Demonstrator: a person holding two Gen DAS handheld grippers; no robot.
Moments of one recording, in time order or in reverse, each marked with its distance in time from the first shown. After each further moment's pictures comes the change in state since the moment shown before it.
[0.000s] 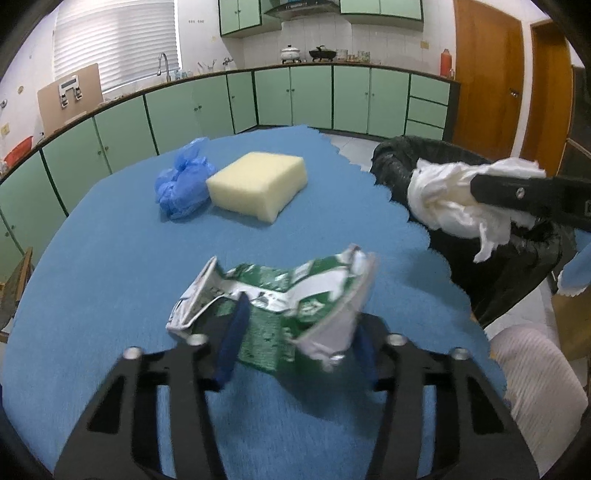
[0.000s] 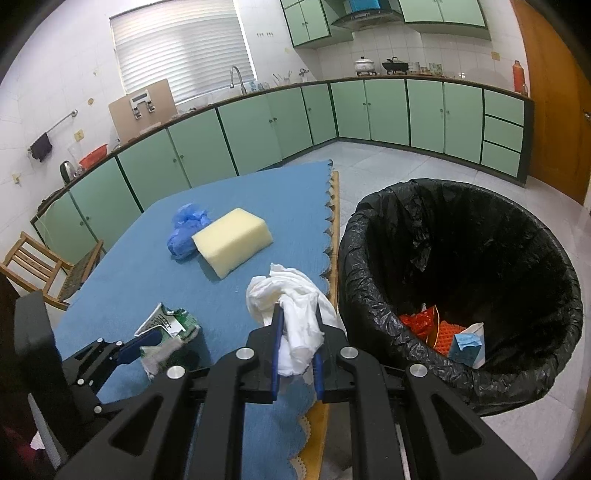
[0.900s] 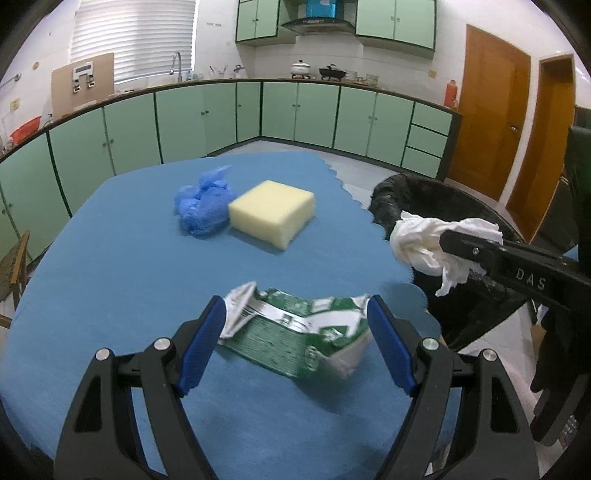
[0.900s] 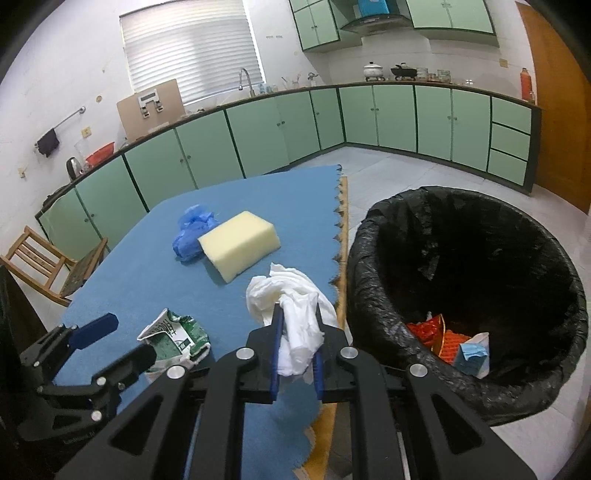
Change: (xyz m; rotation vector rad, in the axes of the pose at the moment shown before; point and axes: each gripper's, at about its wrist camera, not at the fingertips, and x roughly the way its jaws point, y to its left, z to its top) left arm -0.042 0.022 0.012 -0.099 -0.049 -0.051; right arm 0.004 0.006 0.001 -0.028 -0.017 0.013
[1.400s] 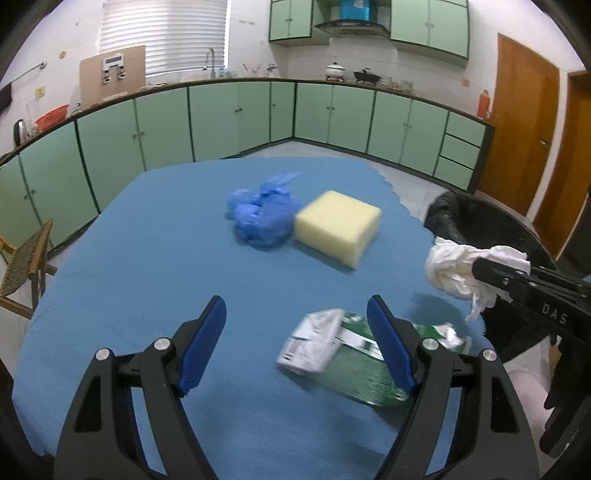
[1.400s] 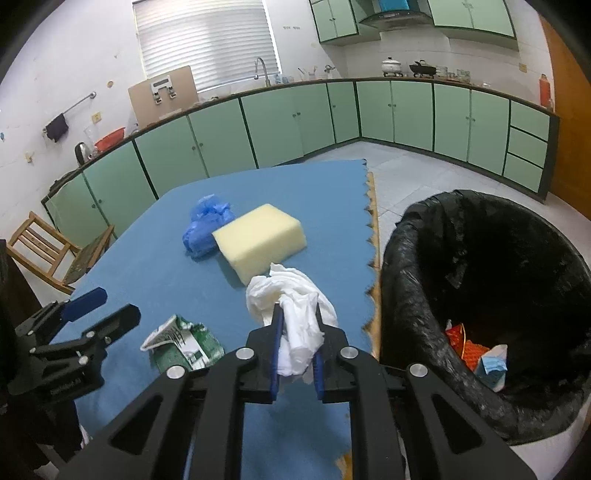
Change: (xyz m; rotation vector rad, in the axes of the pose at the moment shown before) left arm 0.009 0.053 0.017 -0.061 -0.006 0.102; right arm 0.031 0.023 0.008 -0.043 0.034 0.037
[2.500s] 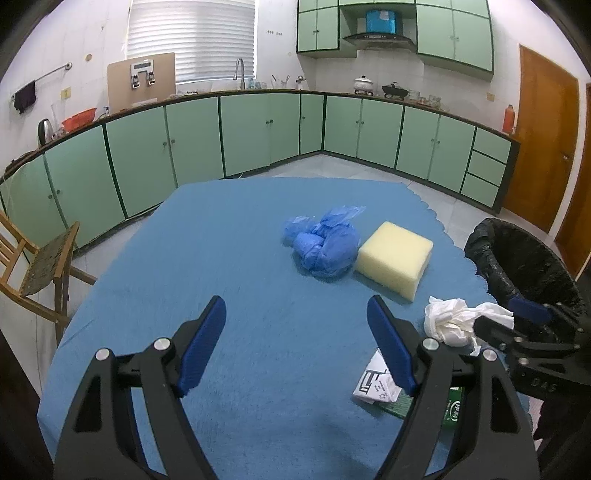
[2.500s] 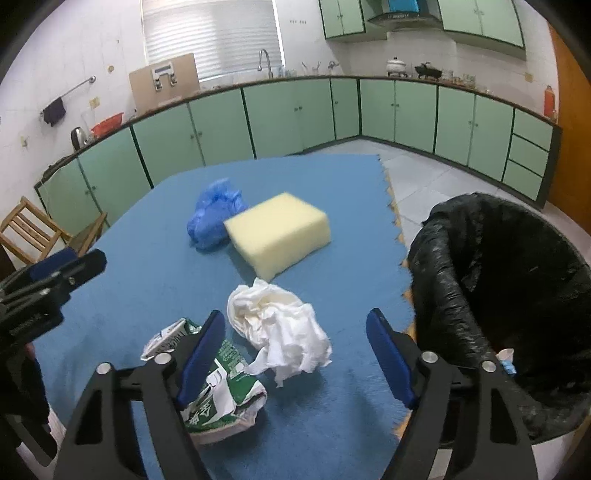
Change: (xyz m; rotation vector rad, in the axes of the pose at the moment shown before) left arm -0.004 0.057 0.025 -0.044 -0.048 0.106; right arm 0.035 0.039 -0.001 -0.044 0.026 -0.038
